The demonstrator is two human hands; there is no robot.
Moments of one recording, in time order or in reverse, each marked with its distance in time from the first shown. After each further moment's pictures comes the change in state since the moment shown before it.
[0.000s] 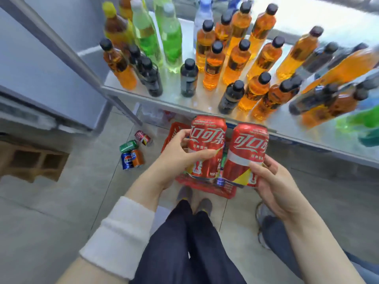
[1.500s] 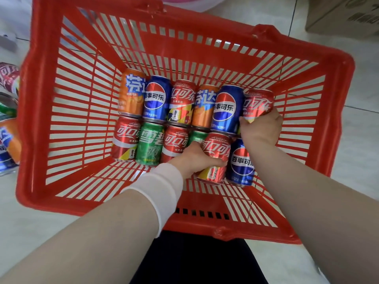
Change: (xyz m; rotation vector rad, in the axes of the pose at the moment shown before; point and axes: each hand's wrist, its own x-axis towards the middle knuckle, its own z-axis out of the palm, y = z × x) left_hand 0.447 -0.514 0.065 0.377 -0.292 -0.591; right_hand 0.447 0.402 -0.290 -1.190 0.914 0.256
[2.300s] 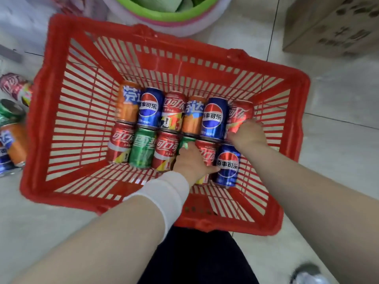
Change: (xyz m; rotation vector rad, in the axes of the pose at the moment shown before) left_hand -0.029 0.020 0.027 0.461 0.271 0.064; right_hand -0.010 -0.005 -0.042 -0.423 -0.307 -0.218
